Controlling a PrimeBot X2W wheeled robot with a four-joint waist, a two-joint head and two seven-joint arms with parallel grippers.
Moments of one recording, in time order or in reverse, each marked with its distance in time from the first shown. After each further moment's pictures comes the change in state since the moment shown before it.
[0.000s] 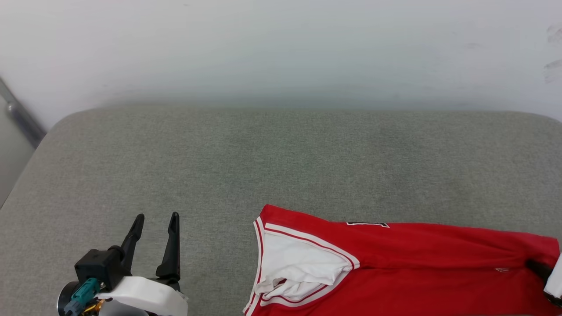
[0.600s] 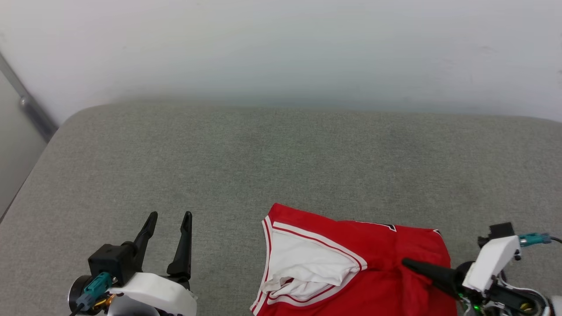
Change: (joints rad) left arm -0.020 0.000 -0.037 0.000 0.003 -0.011 0.026; right arm -0.040 0.218 0.024 0.063 0.504 0.000 0.231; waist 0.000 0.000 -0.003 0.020
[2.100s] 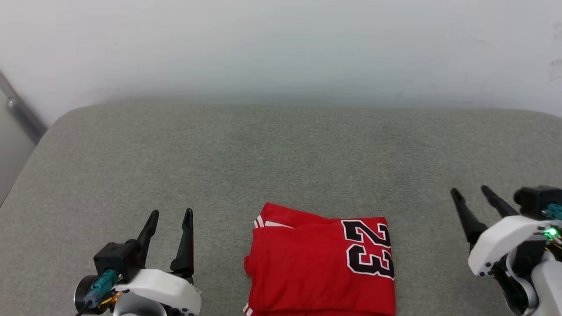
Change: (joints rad) left arm -0.042 -0.049 -0.010 0.072 0.006 0.001 -0.035; right arm -0.103 -0.276 0.509 0.071 -0.533 0.000 -1.020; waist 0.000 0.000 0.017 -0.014
